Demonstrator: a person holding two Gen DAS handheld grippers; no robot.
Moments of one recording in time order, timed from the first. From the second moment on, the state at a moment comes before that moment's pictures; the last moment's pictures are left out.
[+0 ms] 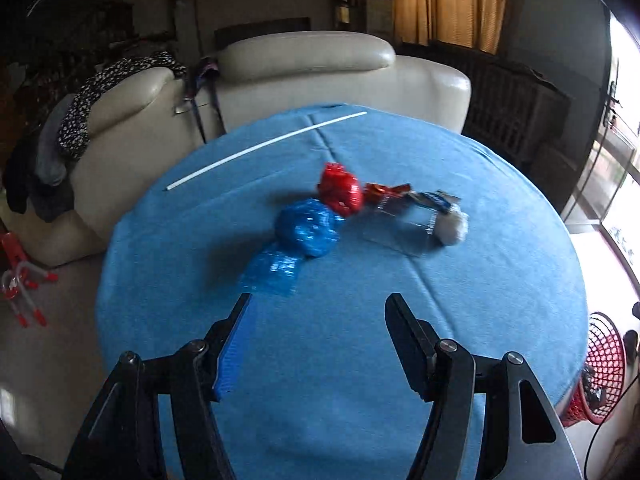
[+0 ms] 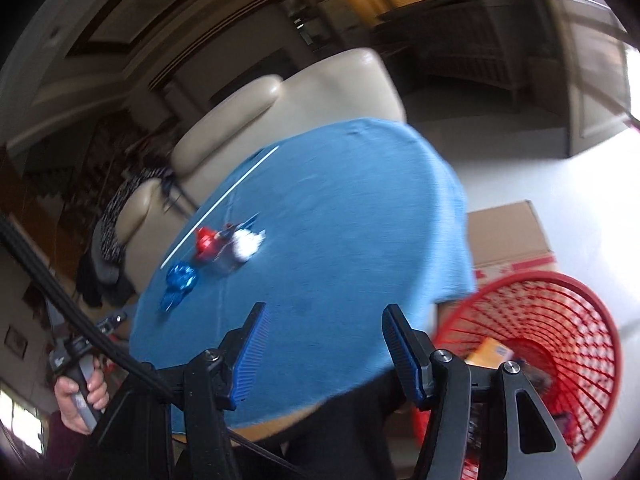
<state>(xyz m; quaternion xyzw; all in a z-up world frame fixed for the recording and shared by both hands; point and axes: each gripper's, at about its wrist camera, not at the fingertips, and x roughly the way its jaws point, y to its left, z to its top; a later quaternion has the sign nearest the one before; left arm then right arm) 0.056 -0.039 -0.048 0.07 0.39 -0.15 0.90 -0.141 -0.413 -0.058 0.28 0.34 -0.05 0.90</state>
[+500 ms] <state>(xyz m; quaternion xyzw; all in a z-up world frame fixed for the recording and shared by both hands) 0.130 -0.011 -0.080 0.06 0.43 -0.16 0.88 0.005 -0.340 -0.067 0.21 0.41 0.02 0.89</state>
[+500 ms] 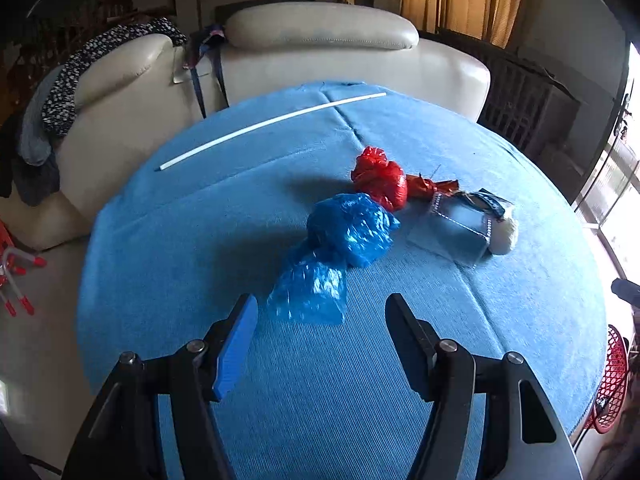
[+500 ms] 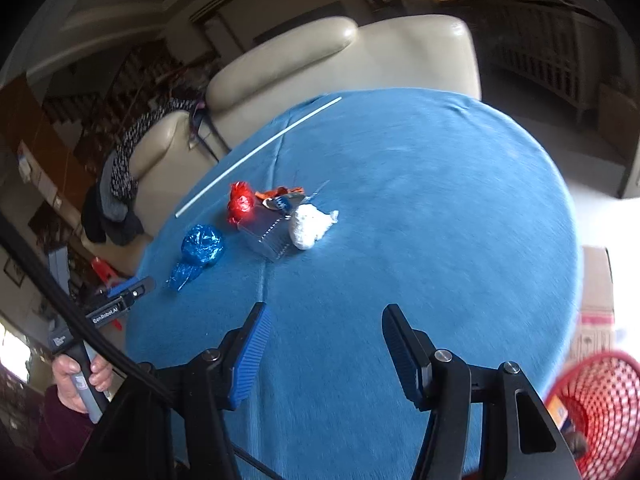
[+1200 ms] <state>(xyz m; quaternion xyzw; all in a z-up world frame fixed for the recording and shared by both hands) 0.222 -0.035 -0.107 0.00 0.47 -0.22 0.85 0.173 -0.317 -0.140 0.24 0.48 0.02 0.84</state>
